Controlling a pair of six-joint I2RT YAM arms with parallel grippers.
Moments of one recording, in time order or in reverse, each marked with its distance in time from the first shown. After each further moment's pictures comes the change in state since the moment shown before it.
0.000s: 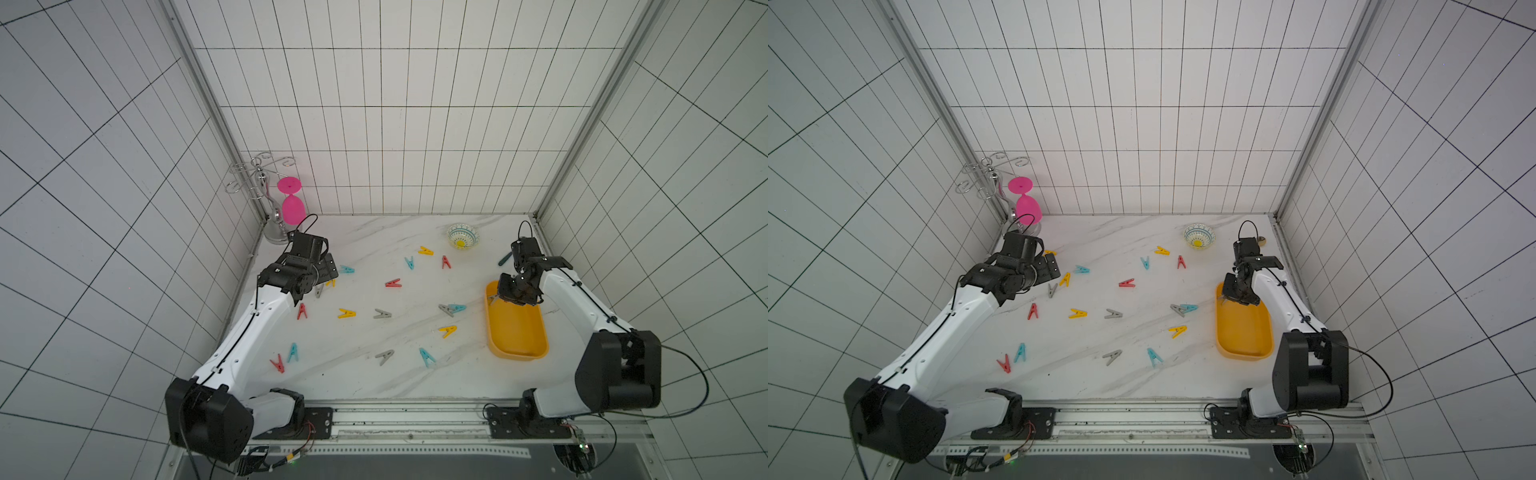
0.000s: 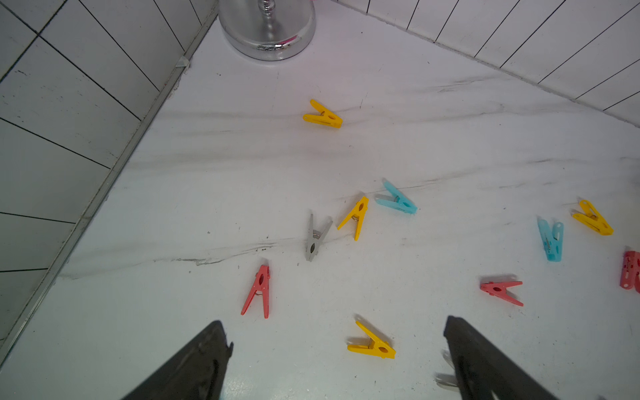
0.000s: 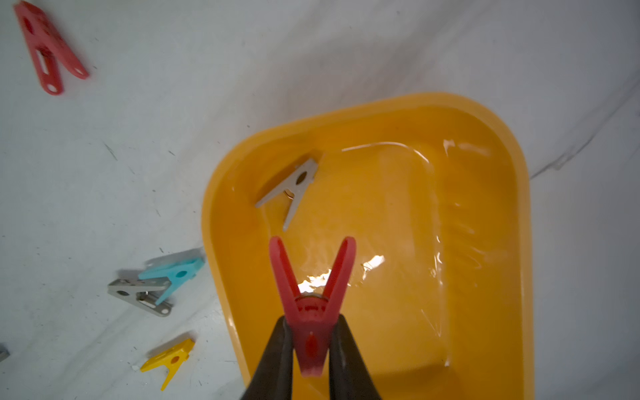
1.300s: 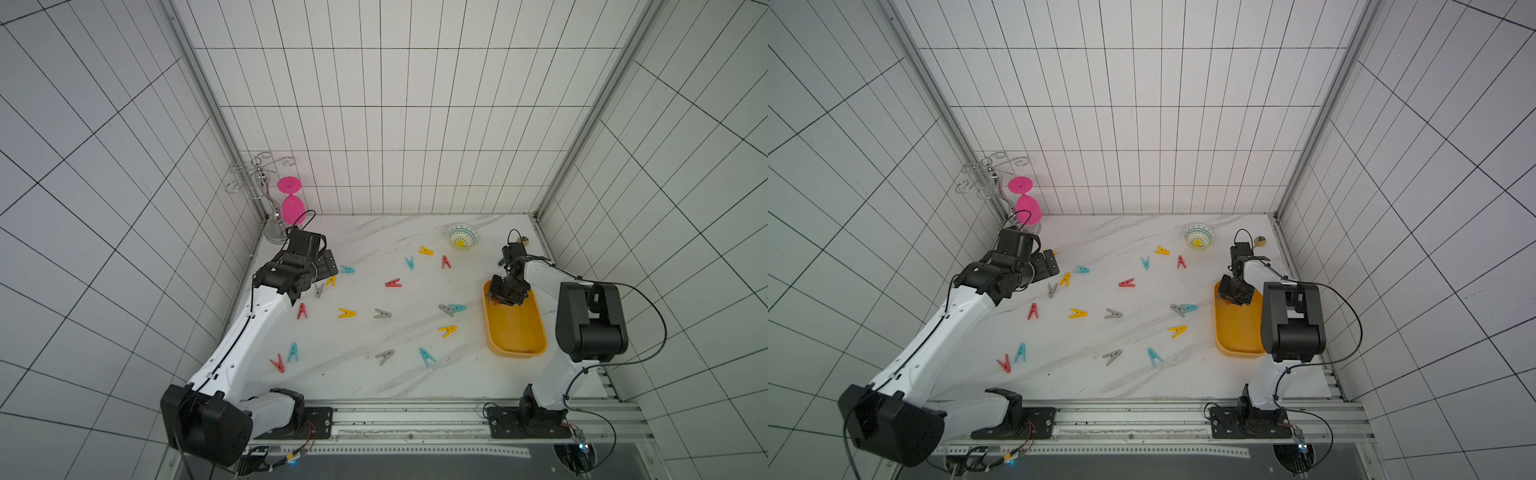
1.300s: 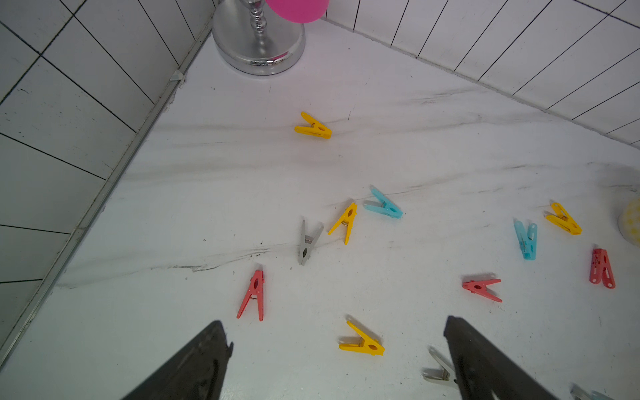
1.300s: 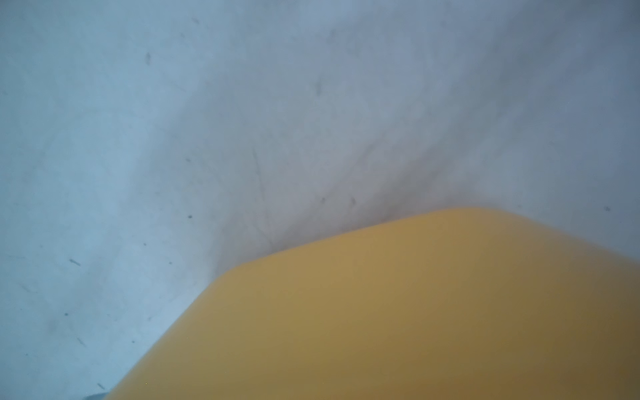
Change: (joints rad) left arm 0.000 -0.014 0.040 -0.020 0.010 0.011; right arm -0.035 0.360 0.065 0.232 -0.079 0.030
